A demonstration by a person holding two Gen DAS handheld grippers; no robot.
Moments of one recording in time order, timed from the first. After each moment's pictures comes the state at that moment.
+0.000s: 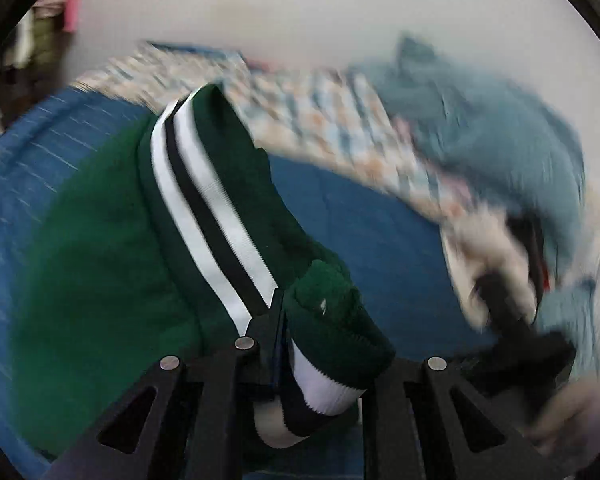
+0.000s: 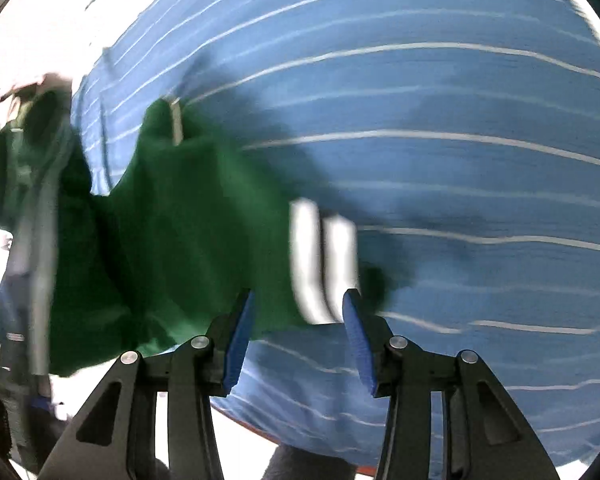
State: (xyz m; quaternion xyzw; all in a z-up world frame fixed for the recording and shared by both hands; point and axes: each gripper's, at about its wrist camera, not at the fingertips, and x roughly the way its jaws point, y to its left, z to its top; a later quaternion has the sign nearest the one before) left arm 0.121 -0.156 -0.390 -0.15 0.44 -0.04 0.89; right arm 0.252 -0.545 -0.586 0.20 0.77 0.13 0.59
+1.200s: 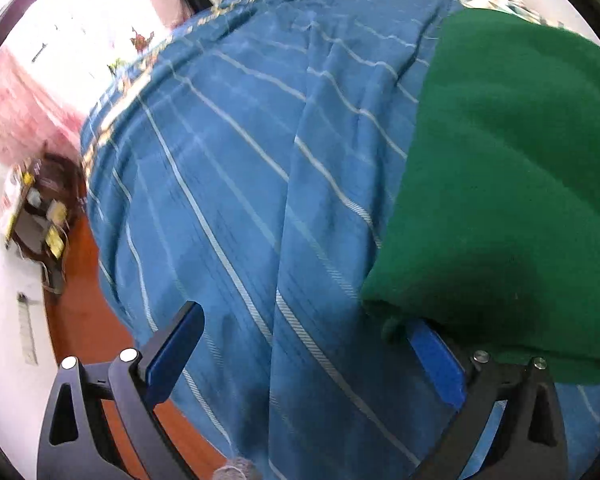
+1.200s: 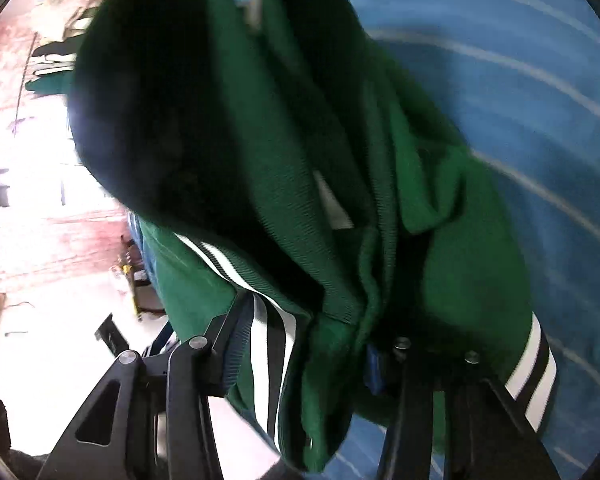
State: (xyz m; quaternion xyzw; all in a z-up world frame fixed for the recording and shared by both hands) left arm -0.040 0.027 -0.512 -0.13 0.55 0.37 0.74; right arm 0.275 -0.380 -0.621 0.13 0.74 0.34 0.57
